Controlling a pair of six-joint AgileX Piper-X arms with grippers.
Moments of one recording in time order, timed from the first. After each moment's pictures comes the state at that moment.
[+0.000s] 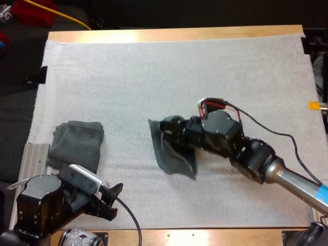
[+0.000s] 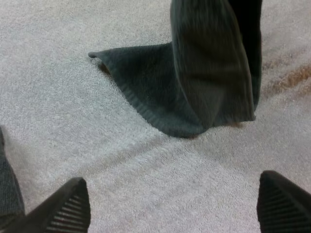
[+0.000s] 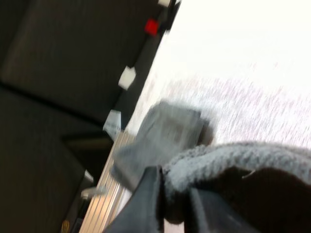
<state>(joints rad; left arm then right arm) -0.23 0.45 -0.89 1.31 0.30 -1.72 0.83 1.34 -0.96 0.12 -0.14 -1.06</state>
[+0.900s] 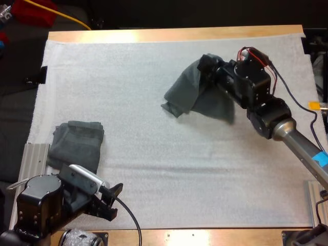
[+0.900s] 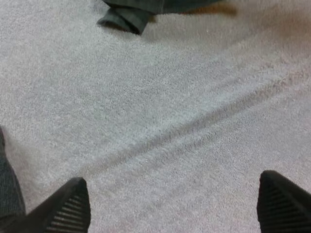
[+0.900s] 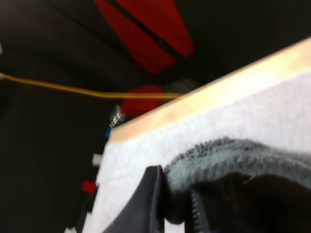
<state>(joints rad) -0.23 0.45 -0.89 1.31 0.30 -1.71 0.51 1.49 -1.11 0.04 -0.05 -1.07</state>
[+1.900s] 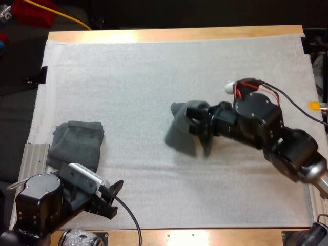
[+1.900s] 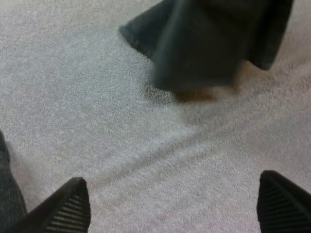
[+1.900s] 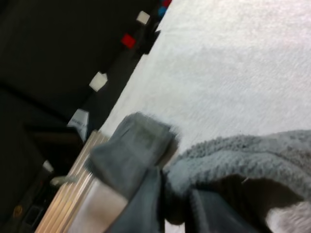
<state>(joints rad) -0.23 0.45 -0.89 1.27 0.30 -1.71 0.76 1.14 -1.11 0.52 -0.16 -1.31</state>
